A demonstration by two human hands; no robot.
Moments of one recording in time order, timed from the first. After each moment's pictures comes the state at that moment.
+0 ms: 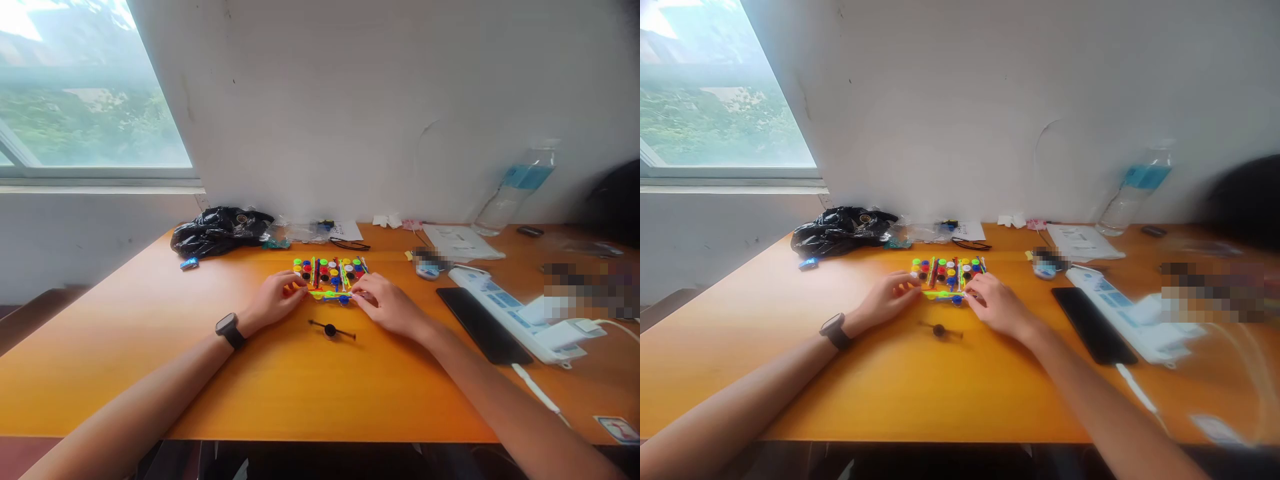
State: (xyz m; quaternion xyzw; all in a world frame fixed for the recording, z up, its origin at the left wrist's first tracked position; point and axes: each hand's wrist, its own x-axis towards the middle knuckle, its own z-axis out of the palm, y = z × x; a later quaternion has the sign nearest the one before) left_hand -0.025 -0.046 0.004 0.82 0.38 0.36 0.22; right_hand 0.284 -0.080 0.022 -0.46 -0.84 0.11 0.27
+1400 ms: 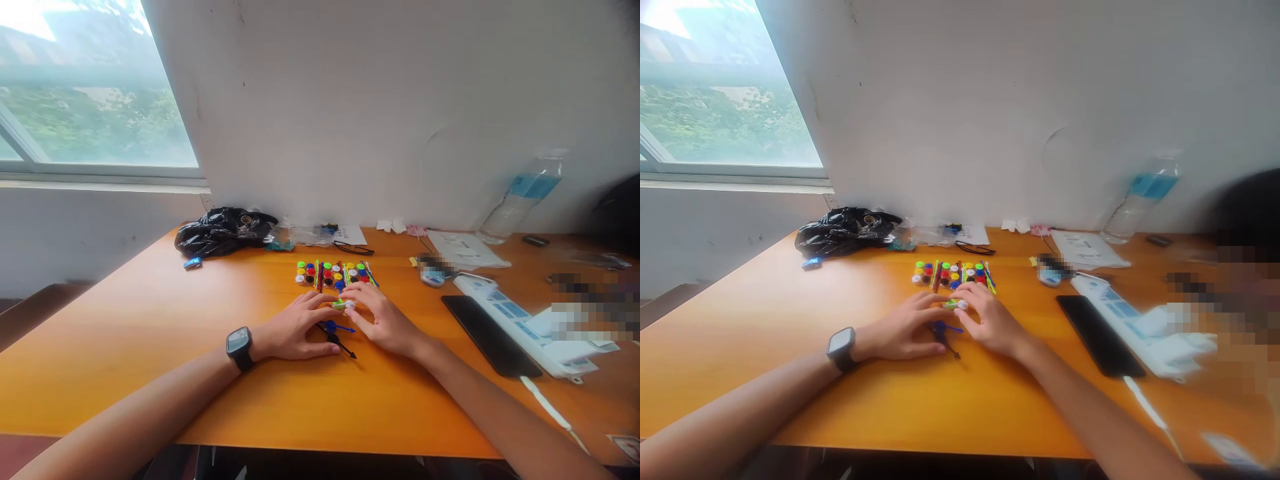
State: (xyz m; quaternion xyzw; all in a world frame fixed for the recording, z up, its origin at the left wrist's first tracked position) left_hand -0.003 -0.079 0.011 0.93 0.21 0.24 0.18; right_hand 0.259 -0.094 0.018 -0.38 -0.85 0.15 0.32
